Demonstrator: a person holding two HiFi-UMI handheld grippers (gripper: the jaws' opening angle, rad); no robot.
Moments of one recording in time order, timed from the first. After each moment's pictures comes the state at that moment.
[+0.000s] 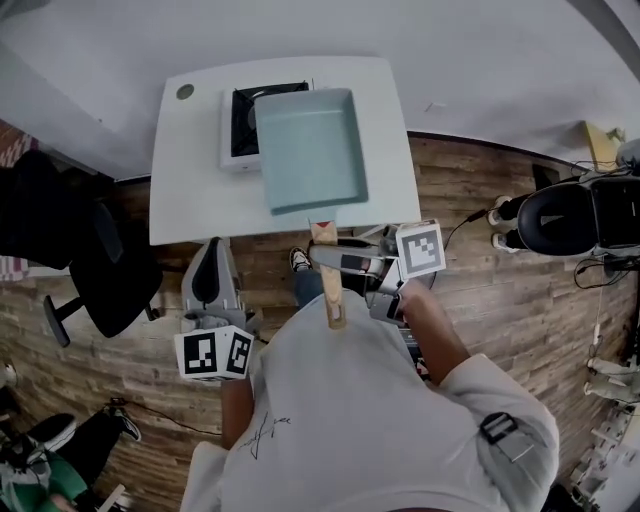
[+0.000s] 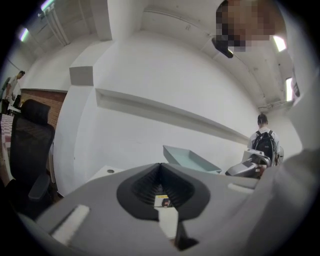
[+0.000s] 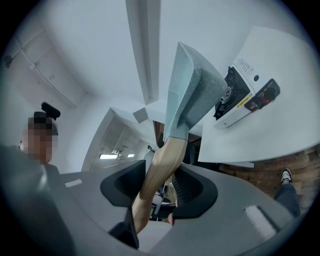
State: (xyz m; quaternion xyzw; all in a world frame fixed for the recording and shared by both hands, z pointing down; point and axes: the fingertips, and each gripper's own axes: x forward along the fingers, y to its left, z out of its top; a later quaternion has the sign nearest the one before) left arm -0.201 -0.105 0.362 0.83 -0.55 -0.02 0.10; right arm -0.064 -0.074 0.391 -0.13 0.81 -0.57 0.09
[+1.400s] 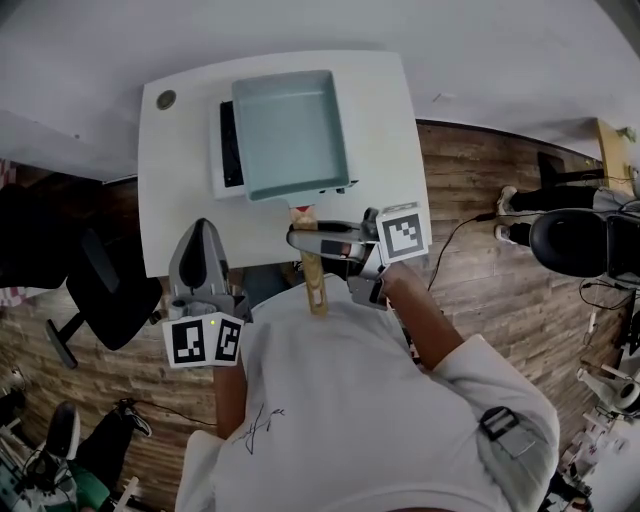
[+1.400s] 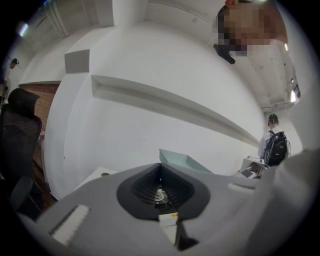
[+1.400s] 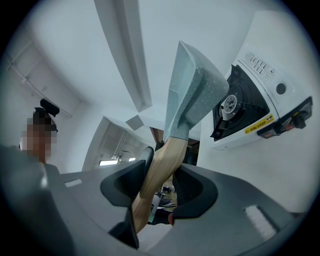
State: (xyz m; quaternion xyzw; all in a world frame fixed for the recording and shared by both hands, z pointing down) left arm -0.200 -0.260 0.380 0.83 -0.55 -0.01 0.11; right arm -0.079 -0.222 0.426 -0.12 0.79 -0.59 0.10
